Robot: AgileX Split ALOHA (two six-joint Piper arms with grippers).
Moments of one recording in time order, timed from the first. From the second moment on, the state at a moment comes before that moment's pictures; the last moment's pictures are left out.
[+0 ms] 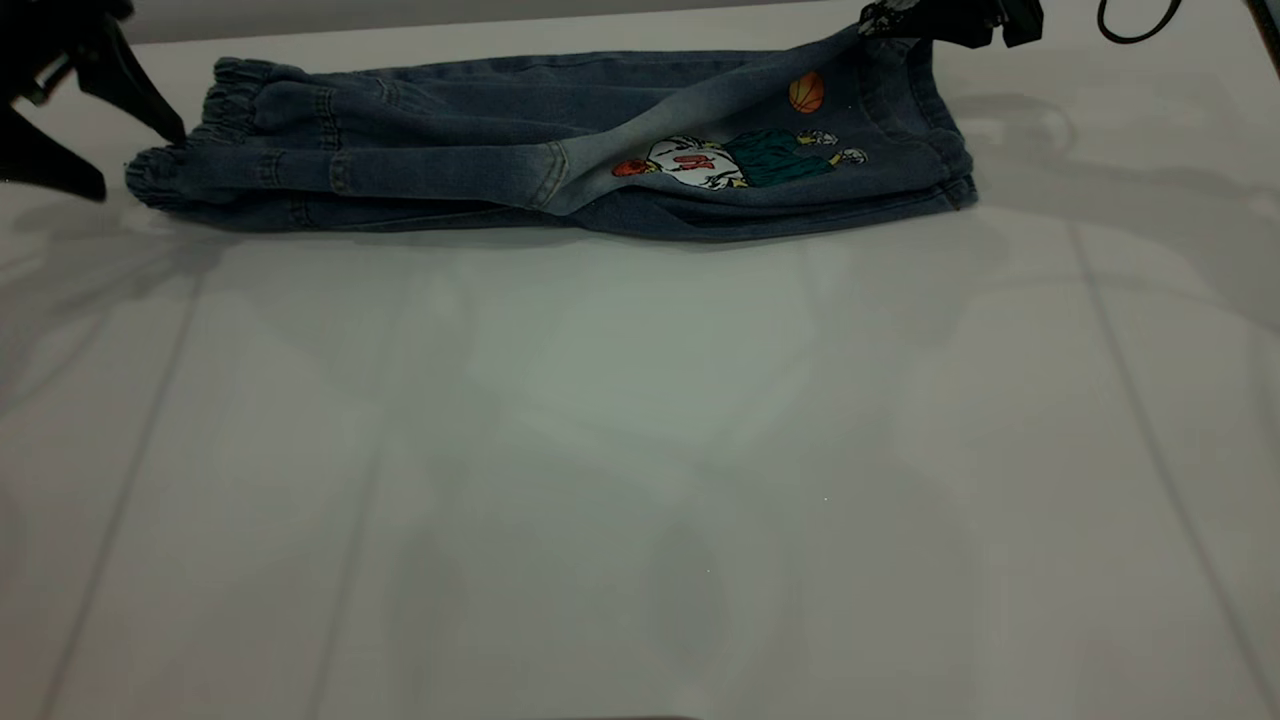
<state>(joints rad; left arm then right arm) 0.19 2.12 -1.32 -0.65 0.49 0.27 -0.02 2.35 -1.52 1.59 0.88 -0.98</state>
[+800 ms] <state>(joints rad) 0.19 2.23 -1.32 -0.82 0.48 0.37 -0.02 2.35 -1.52 1.58 0.88 -0.98</state>
